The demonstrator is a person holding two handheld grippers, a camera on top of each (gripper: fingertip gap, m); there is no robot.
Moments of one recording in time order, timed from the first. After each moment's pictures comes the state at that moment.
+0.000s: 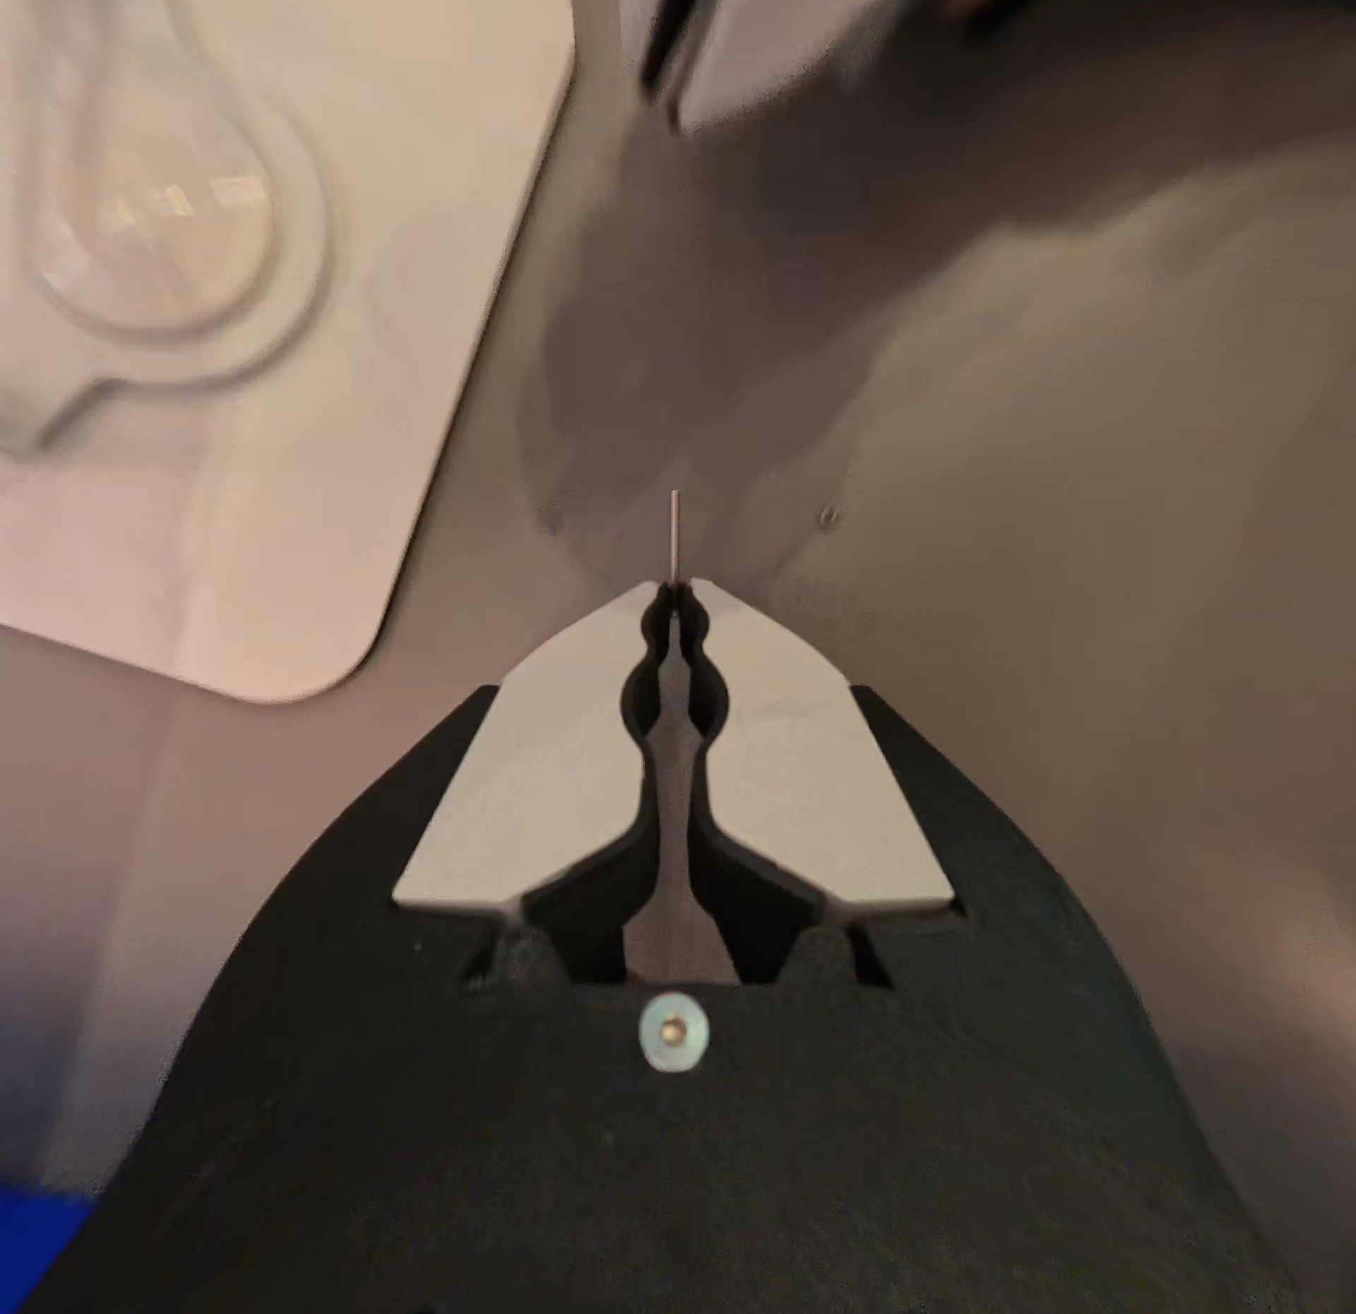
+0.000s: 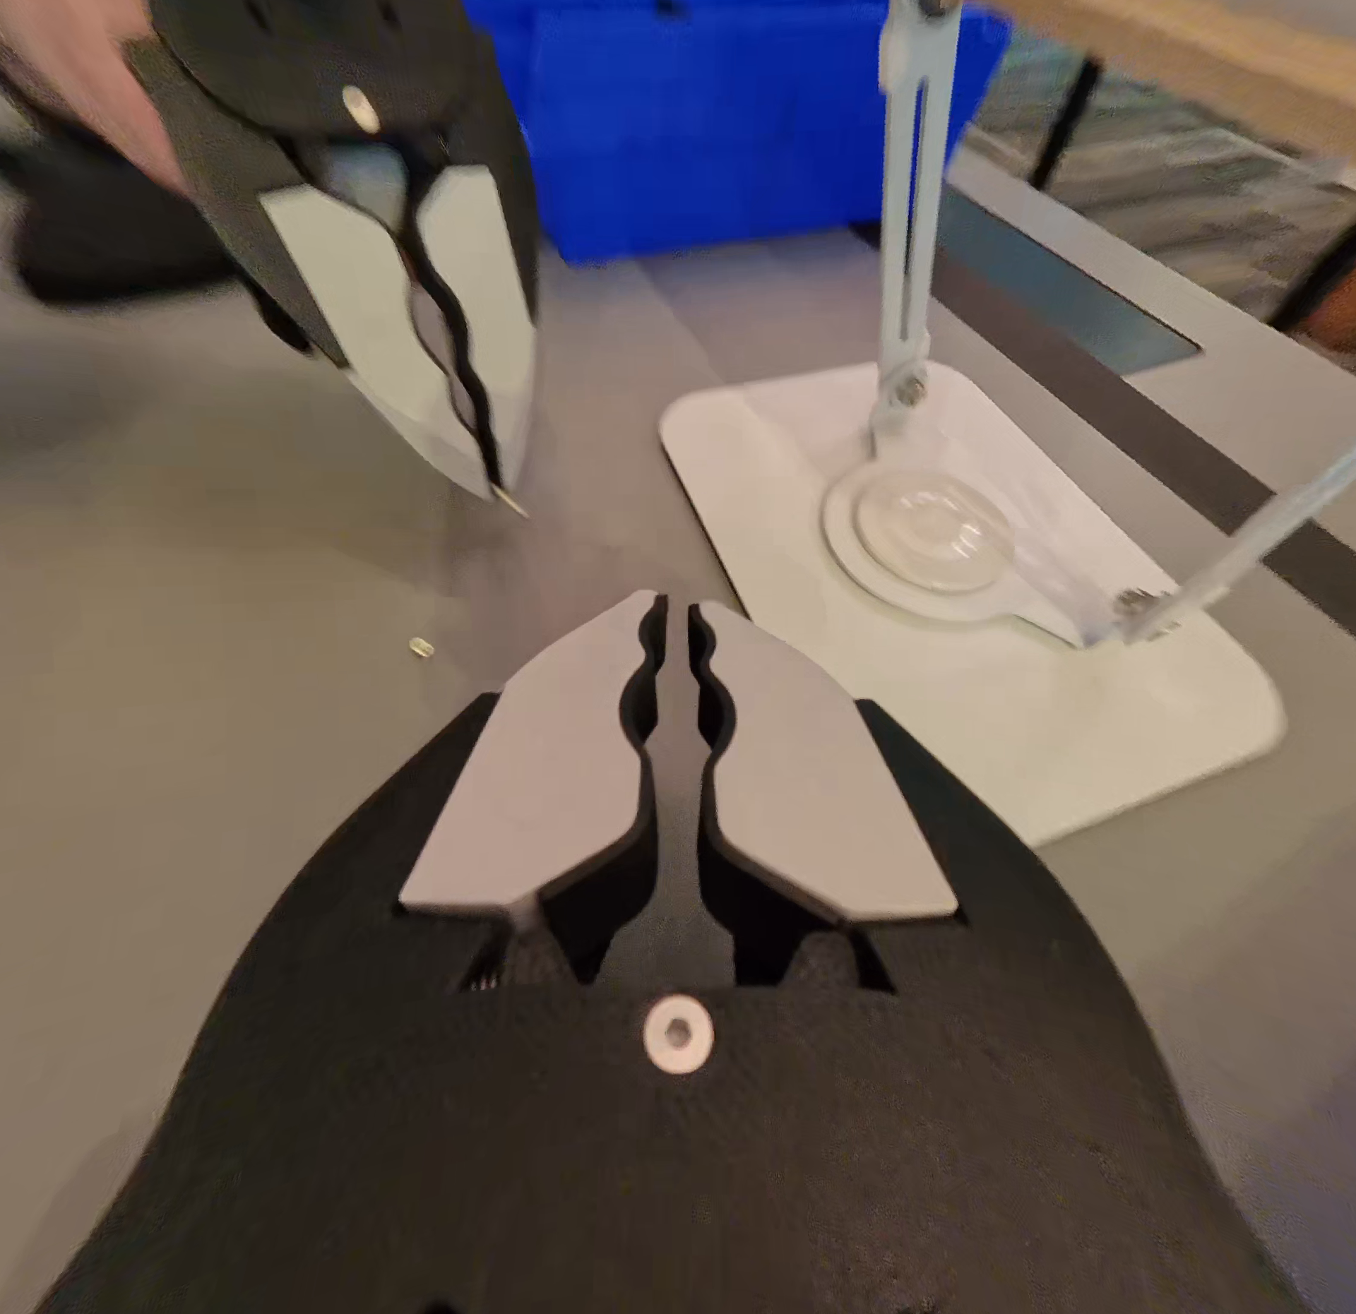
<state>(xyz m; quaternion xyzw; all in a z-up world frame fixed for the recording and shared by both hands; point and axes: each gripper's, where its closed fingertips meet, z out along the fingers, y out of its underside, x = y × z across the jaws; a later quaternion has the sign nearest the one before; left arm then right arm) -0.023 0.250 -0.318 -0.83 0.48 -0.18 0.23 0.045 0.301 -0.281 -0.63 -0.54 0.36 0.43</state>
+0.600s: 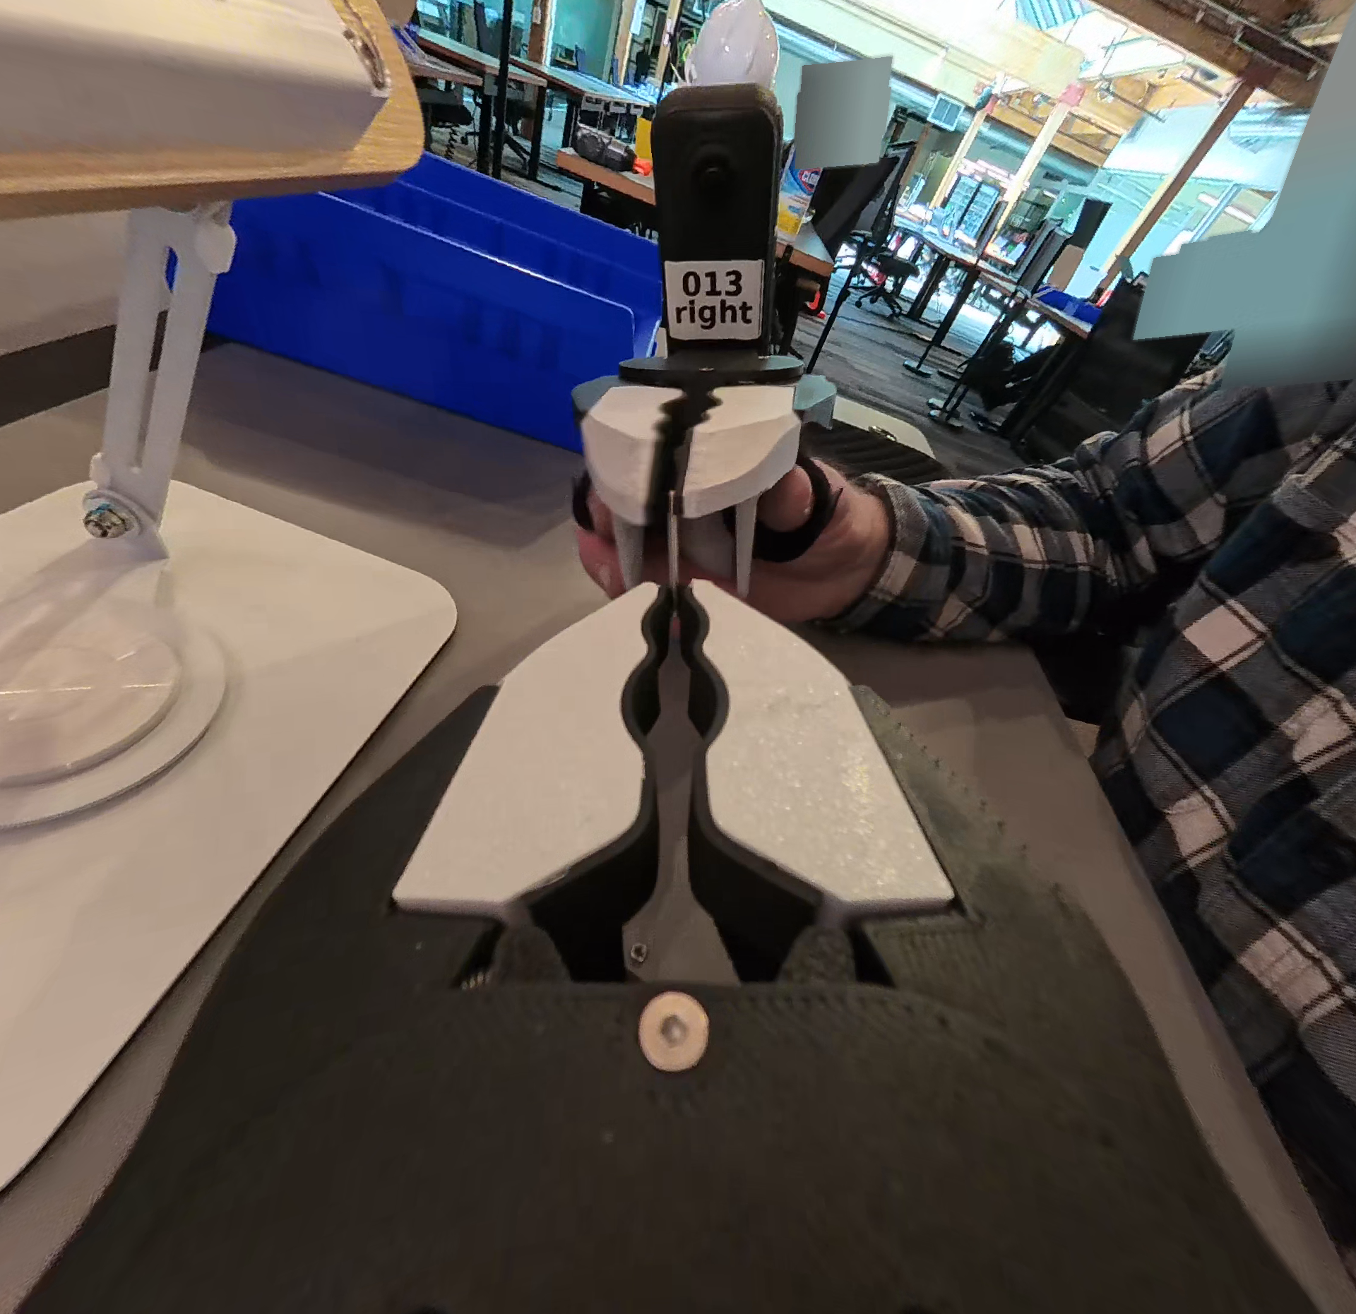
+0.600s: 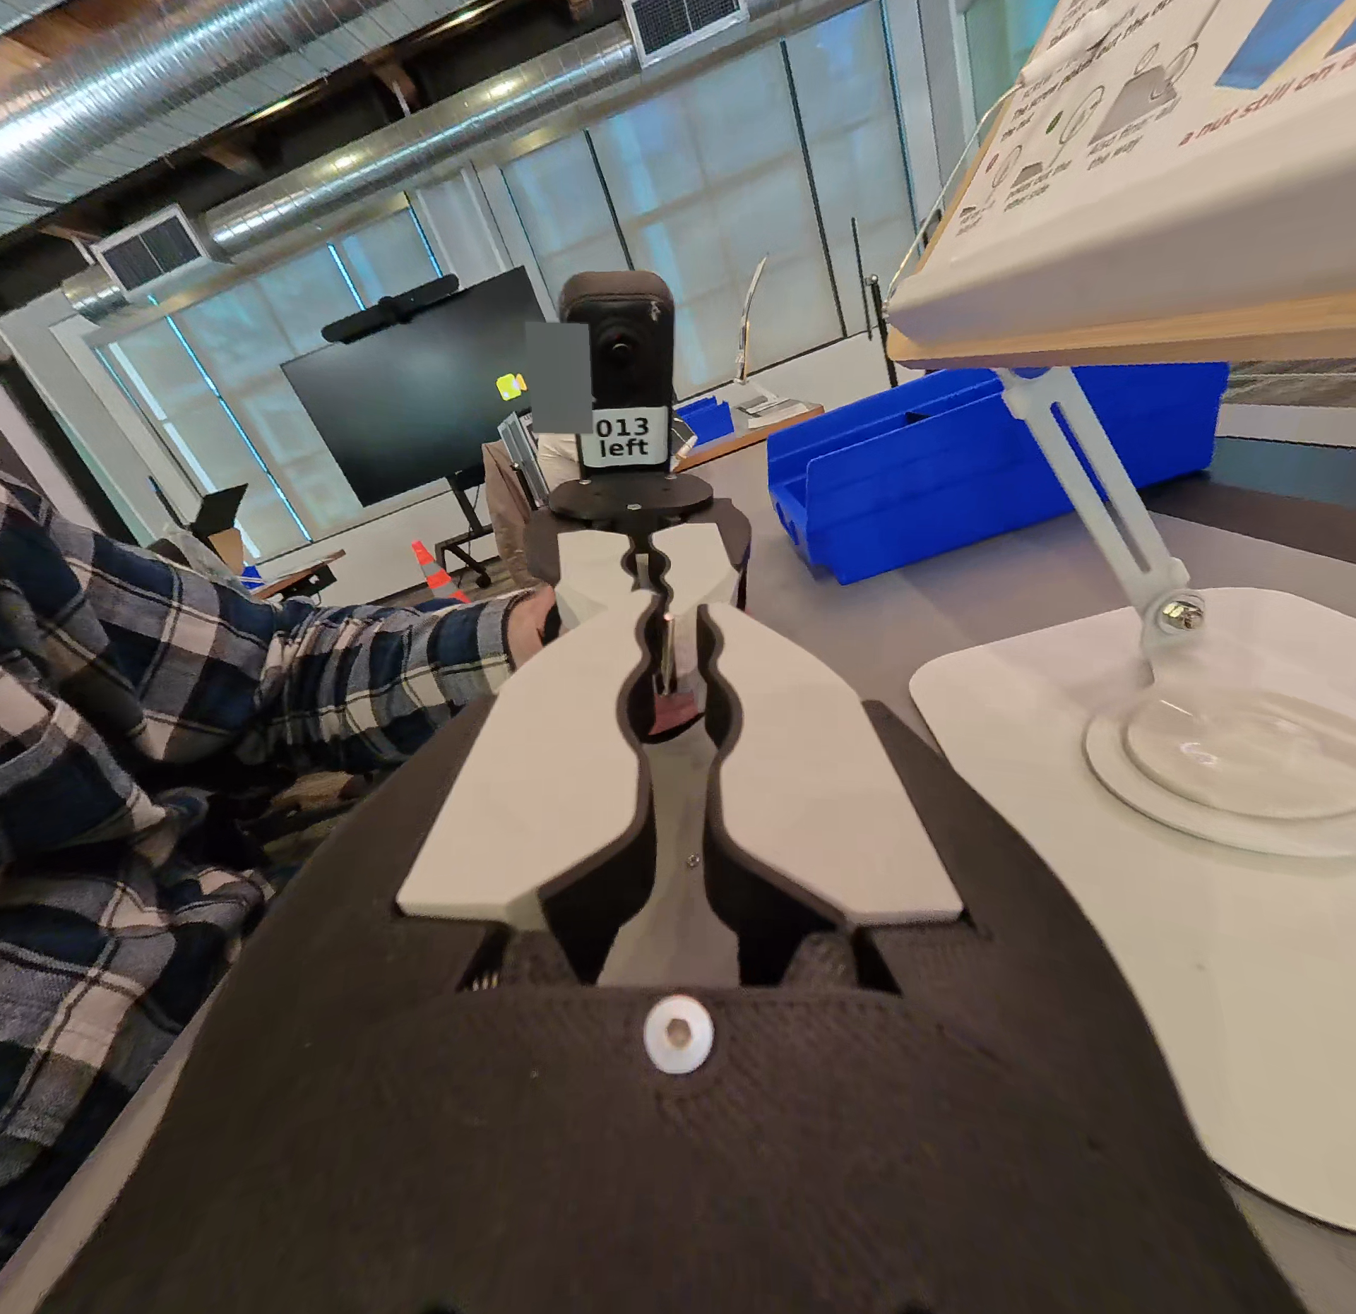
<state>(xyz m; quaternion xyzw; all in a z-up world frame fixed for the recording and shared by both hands) 0.063 0.259 -0.235 -0.68 0.34 -0.45 0.46 0.051 0.267 -0.208 -0.49 -0.42 0.66 0.37</state>
